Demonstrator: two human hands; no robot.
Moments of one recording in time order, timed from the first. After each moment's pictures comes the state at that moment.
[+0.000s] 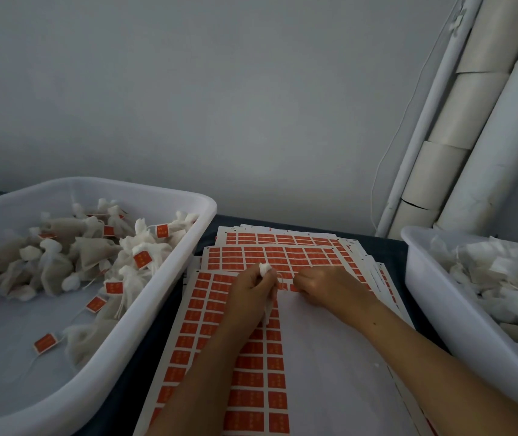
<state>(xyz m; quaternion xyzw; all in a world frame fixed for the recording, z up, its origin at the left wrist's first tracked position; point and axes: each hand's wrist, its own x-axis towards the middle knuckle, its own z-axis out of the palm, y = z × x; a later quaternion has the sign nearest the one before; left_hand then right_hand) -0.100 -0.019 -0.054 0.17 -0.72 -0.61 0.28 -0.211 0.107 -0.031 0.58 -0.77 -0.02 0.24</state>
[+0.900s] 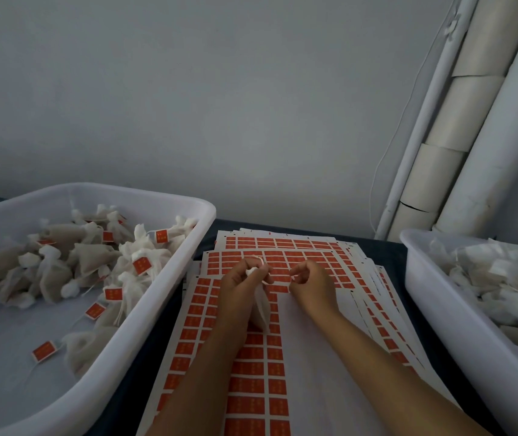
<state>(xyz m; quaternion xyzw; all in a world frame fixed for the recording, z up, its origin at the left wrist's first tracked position) -0.090 -0.017 -0.039 0.21 -0.60 -0.70 0.31 -0.190 0.061 -0.047 0.20 -0.87 0.44 0.03</state>
